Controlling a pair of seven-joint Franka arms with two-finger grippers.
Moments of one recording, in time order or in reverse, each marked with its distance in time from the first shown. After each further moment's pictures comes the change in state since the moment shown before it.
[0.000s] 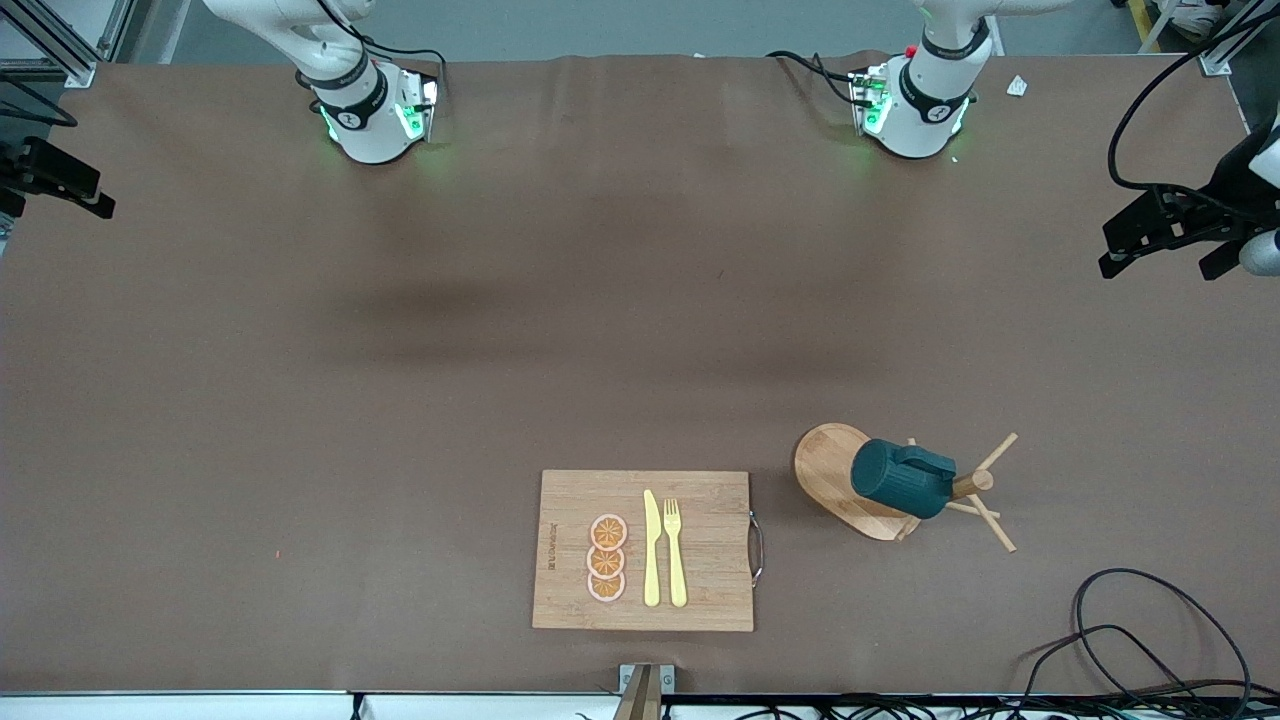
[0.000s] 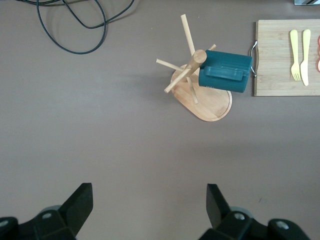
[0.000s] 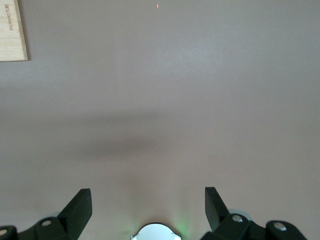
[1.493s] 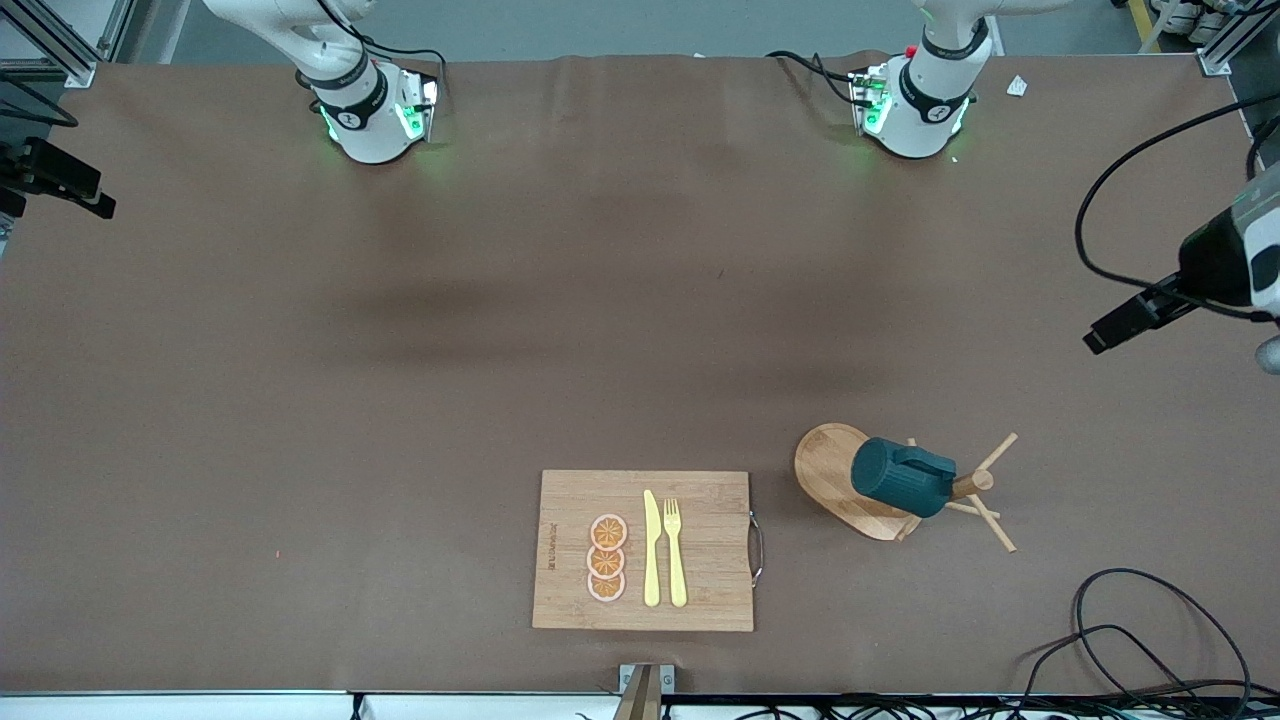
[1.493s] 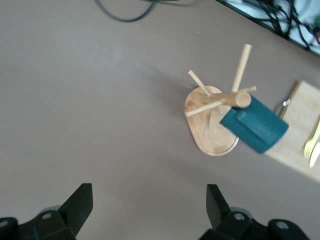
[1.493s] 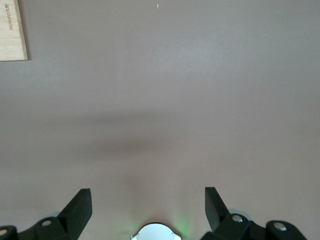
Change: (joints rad) left arm 0.004 0.103 0.000 -0.035 -0.003 0.096 -0.558; right arm 0.000 0.000 0.001 -0.001 0.000 0.000 0.000
